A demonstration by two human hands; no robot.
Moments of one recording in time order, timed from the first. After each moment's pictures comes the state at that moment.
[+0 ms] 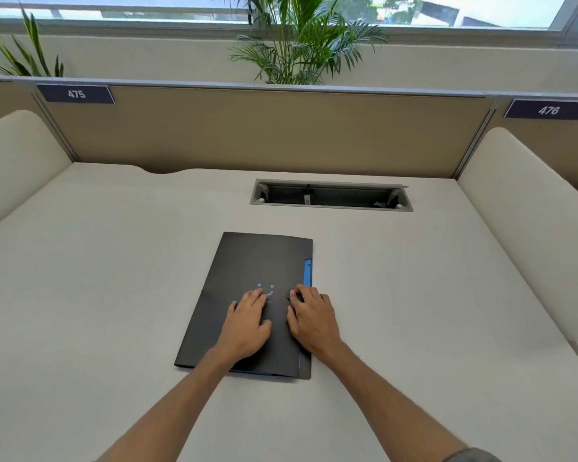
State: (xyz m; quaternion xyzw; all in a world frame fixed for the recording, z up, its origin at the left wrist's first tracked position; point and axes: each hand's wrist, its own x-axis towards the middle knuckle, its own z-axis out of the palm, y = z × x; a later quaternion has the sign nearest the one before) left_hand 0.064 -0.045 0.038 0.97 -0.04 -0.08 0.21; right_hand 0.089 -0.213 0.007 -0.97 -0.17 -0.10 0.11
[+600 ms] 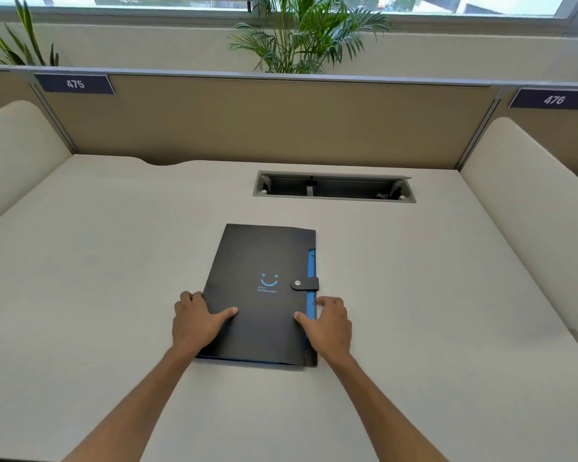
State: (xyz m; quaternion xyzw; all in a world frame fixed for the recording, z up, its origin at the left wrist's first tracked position) left_hand 0.050 0.031 0.040 0.94 0.23 -0.04 0.26; right_hand 0.049 -0.212 0.026 -0.92 0.12 0.03 0.38
